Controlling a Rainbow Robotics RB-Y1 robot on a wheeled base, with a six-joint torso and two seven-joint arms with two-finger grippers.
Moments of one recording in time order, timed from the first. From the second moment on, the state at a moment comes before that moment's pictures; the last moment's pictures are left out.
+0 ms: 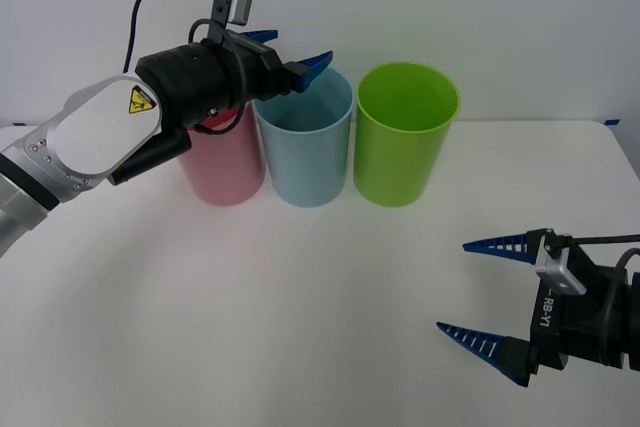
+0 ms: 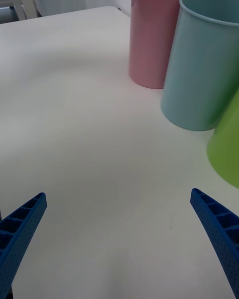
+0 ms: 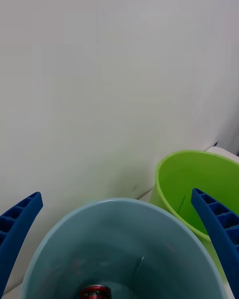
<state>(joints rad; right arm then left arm) 0.25 -0.47 -0.26 -2.21 1.67 -1.30 -0.44 -0.80 0.68 -0.57 -1.41 -1.67 -0.32 1.10</state>
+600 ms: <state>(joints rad) 0.25 -0.47 -0.26 -2.21 1.67 -1.30 -0.44 -0.80 0.71 -0.52 -1.50 -1.58 -0.26 1.07</state>
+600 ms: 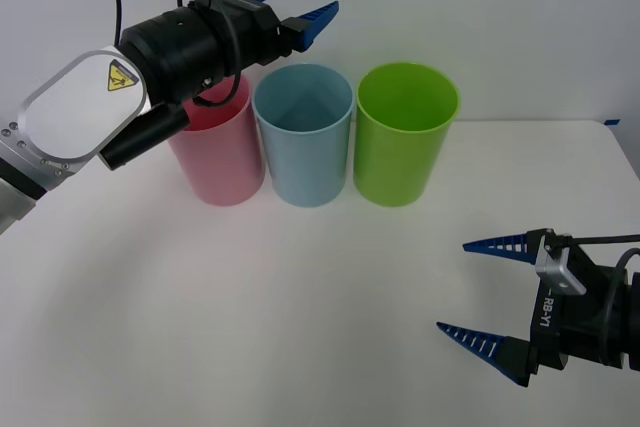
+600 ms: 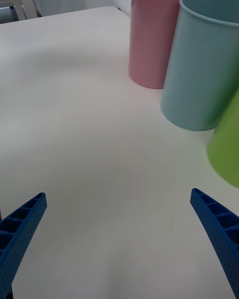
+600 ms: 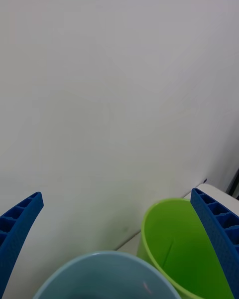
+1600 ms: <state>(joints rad) 0.25 -0.47 -0.26 -2.21 1.67 -1.30 -0.44 -0.12 0.80 0.24 -2.03 -1.36 -0.73 0.93</state>
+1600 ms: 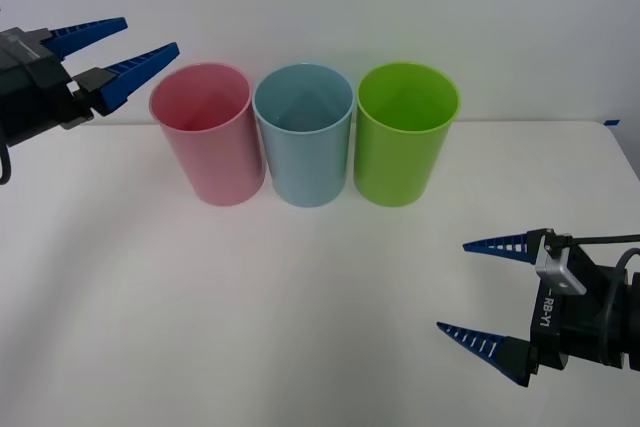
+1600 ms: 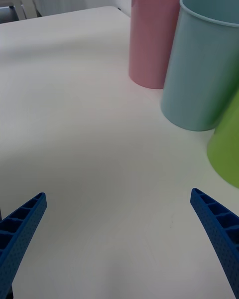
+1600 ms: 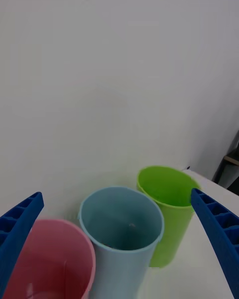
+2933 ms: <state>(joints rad) 0.25 -0.47 -0.26 -2.21 1.67 -1.30 -0.44 0.41 0.48 0.56 -2.23 -1.56 -1.20 0.90</state>
